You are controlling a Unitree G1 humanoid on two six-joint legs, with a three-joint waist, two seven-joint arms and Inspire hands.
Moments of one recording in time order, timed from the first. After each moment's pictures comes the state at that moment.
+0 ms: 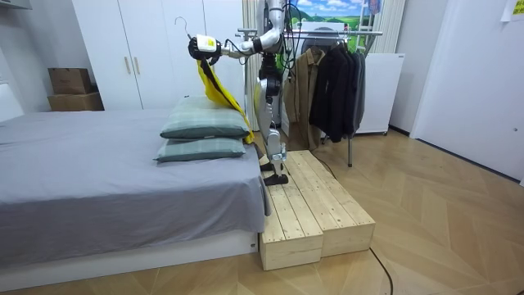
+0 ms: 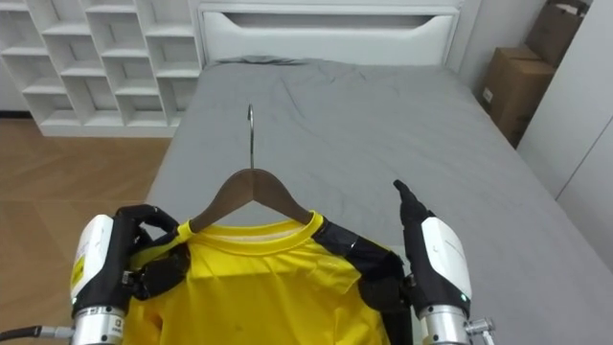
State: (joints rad) left arm -0.01 0.24 -0.17 0.25 0.44 -0.11 0.53; right arm 0.00 -0.26 0.14 0.18 -0.49 -0.08 -0.30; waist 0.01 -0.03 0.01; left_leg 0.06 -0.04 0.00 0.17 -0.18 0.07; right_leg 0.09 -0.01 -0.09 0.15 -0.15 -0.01
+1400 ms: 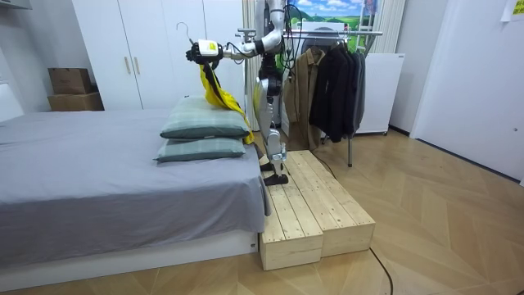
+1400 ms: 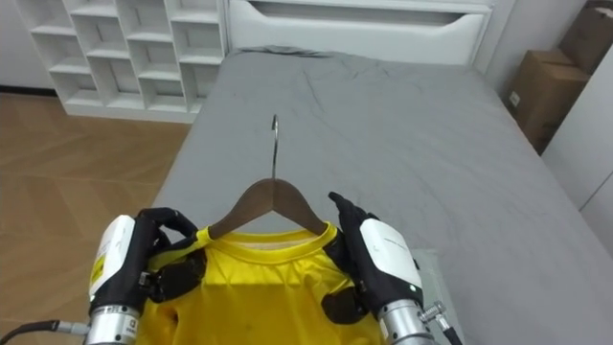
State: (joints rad) left arm -0.01 0.21 -0.18 0.25 0.47 -0.11 0.45; right arm -0.05 -0.26 0.27 0.21 -0.60 -0.07 -0.16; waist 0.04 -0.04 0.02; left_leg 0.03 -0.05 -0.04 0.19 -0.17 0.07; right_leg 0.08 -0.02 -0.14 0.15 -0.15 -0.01
